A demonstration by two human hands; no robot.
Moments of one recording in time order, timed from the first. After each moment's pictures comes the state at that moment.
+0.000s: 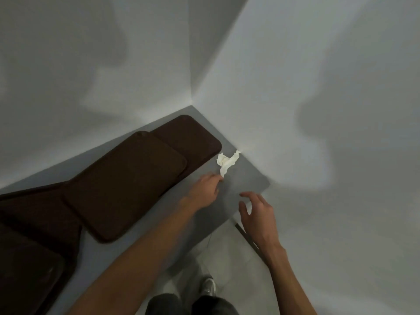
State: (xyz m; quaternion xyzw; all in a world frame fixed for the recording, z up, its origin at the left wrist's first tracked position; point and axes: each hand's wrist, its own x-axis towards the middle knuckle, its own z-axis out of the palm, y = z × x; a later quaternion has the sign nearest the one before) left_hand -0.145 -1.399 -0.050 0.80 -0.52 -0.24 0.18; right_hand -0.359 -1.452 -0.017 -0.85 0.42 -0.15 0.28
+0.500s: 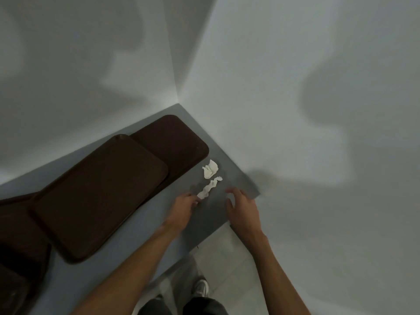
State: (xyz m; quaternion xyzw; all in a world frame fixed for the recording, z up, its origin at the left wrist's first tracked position) left_hand -0.156 -1.410 -0.099 0.86 -0.41 -0.24 0.20; right_hand -0.324 -1.539 -0.044 -0.86 0.40 -0.06 0.30
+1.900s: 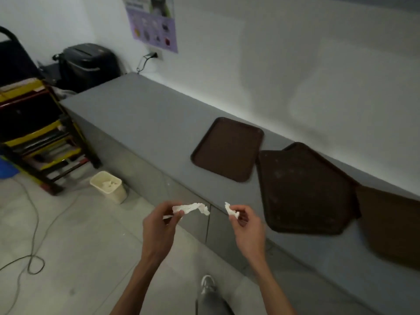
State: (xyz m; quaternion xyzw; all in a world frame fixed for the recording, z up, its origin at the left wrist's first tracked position) left_hand -0.396 -0.522 0.036 0.80 0.24 0.23 0.50; right_hand -0.285 -0.734 0.000 -0.84 -0.06 0.06 0.54
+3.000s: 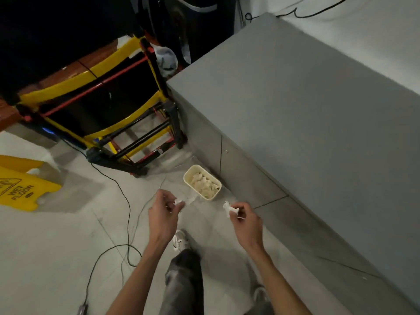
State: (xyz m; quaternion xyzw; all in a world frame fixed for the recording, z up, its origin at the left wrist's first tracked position) left_hand -0.324 0.272 -0.154 0.74 0.50 0.12 0.44; right_hand -0.197 0.070 -0.204 -0.84 -0.08 0.25 0.47
